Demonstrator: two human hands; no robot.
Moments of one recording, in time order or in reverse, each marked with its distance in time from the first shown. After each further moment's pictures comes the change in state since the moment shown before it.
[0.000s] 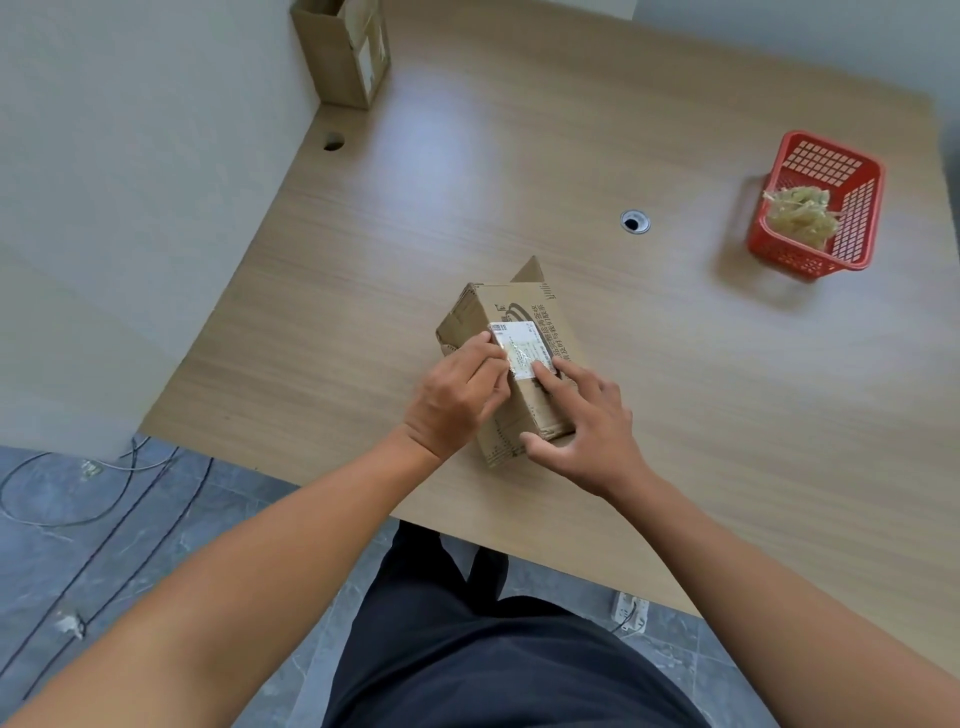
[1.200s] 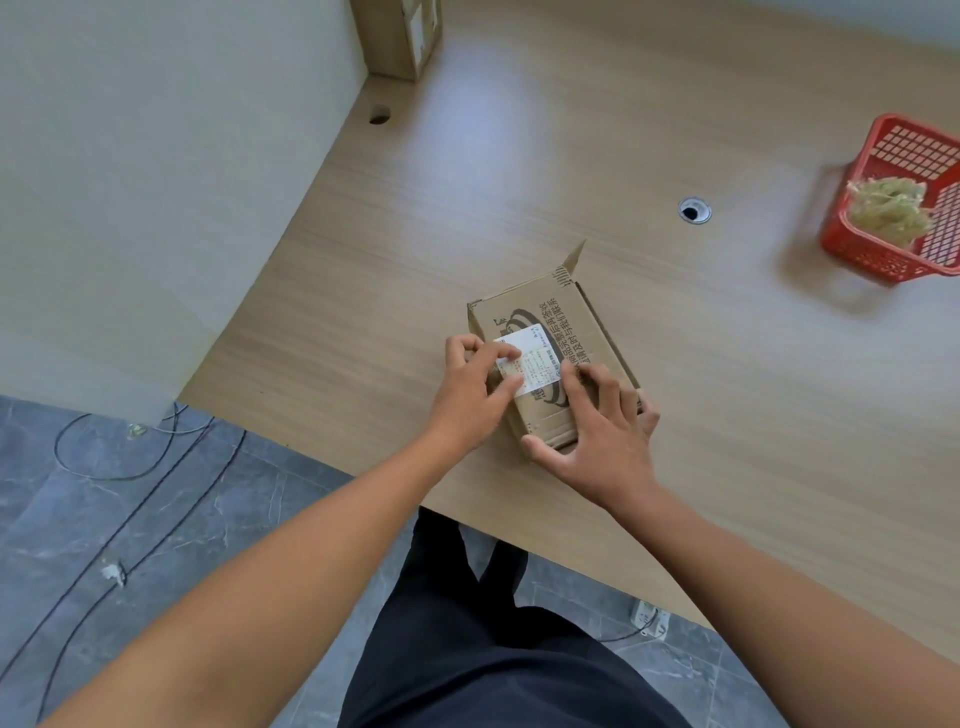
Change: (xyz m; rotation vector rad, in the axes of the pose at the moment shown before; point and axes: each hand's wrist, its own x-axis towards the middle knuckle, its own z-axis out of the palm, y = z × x) left_hand -0.037 -0.019 0.011 -0.427 -0.326 -0.915; right_hand 0.008 -0.006 0.041 -0.284 0.041 -0.041
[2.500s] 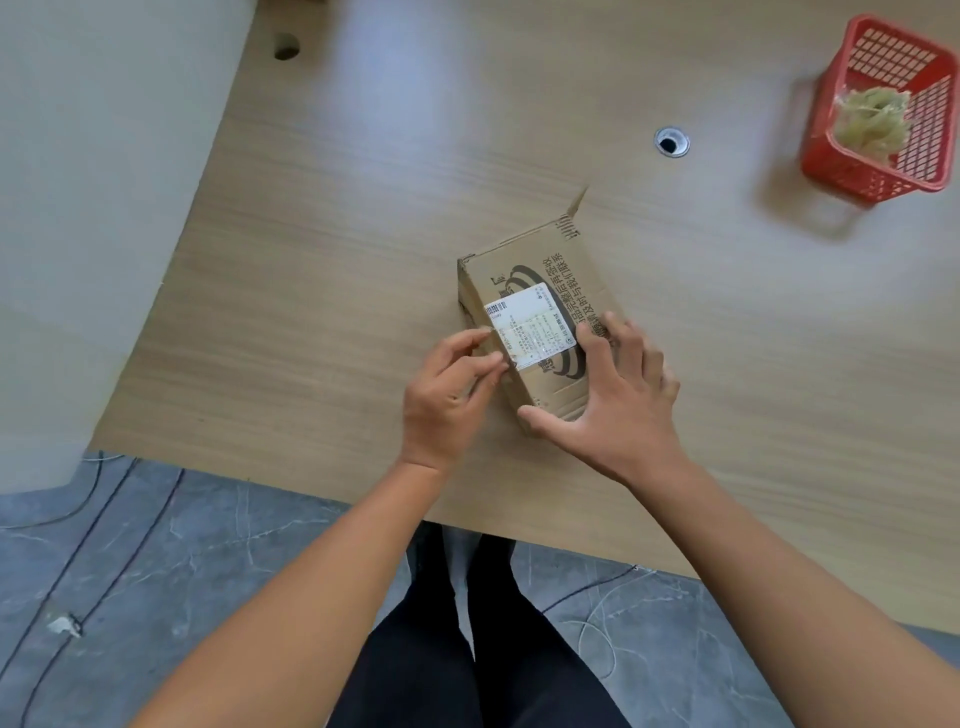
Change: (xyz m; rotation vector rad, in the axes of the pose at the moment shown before) left_hand 0.007 -0.054 0.010 -0.125 0.289 0.449; right_hand 0.017 -0.024 0.000 0.021 0.019 0.250
